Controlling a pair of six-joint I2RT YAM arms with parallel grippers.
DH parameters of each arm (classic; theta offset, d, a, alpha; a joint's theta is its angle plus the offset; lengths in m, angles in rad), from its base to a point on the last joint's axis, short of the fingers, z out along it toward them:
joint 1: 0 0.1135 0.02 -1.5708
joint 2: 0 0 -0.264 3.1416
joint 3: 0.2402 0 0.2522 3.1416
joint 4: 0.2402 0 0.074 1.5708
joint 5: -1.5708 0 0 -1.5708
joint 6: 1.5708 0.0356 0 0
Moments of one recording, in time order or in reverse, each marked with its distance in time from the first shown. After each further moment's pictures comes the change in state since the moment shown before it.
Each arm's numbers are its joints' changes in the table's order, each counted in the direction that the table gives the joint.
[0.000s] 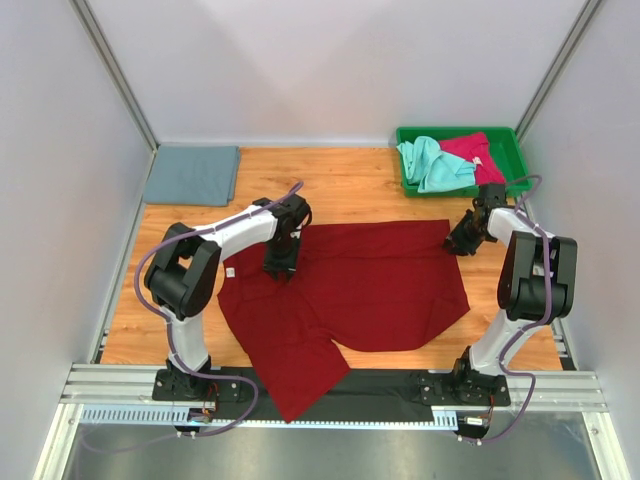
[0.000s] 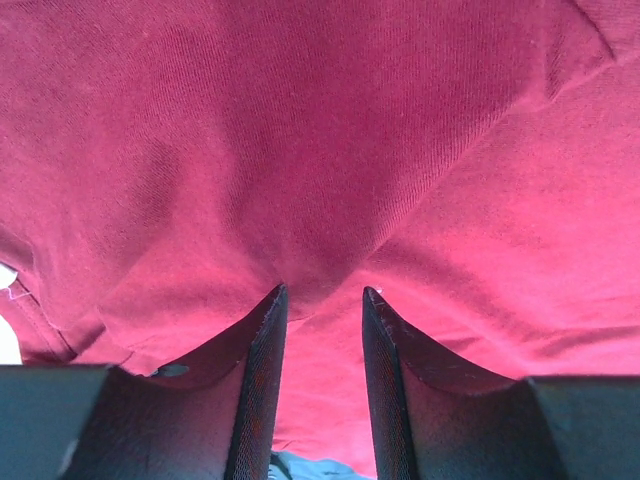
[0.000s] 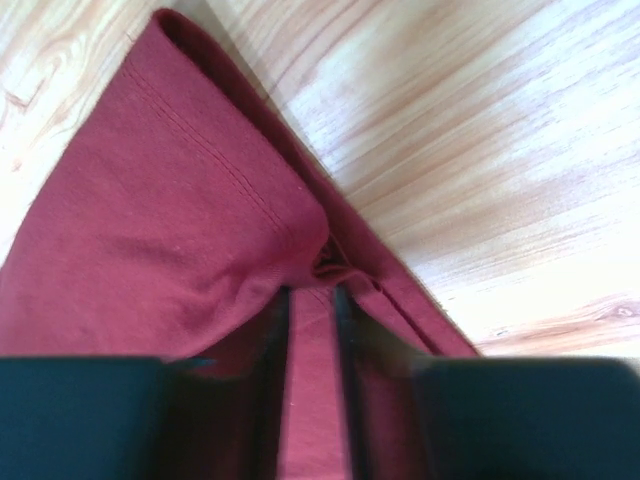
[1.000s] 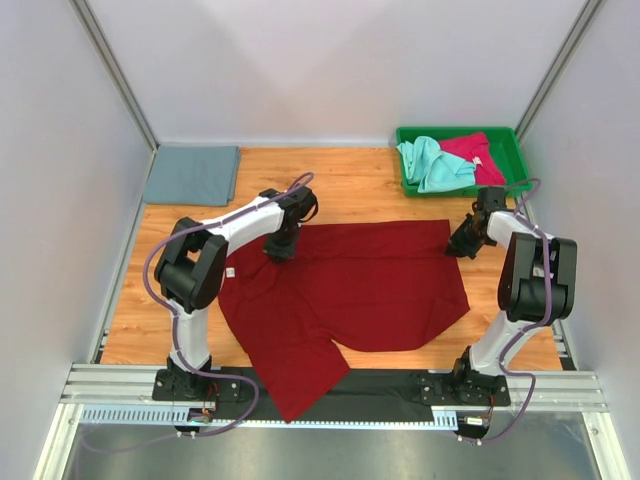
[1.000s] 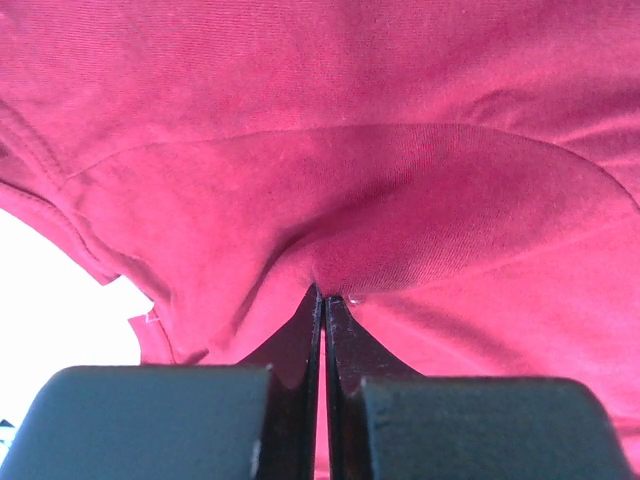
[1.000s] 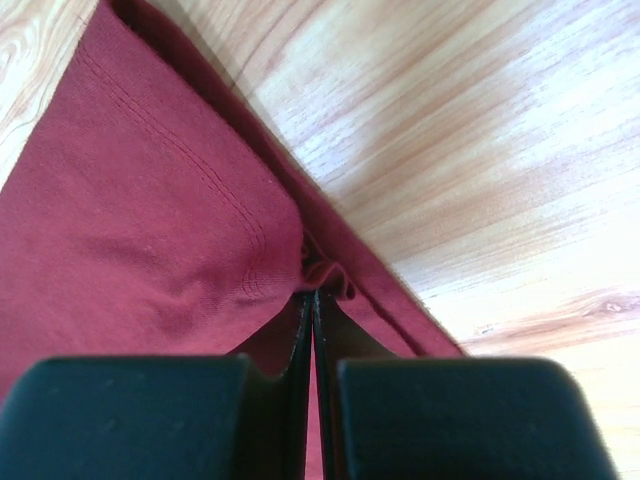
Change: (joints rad) left arm 0.000 0.083 0.132 0.025 0.218 0.070; right arm 0.000 -0.006 -0.037 -0.015 -0.013 -0.005
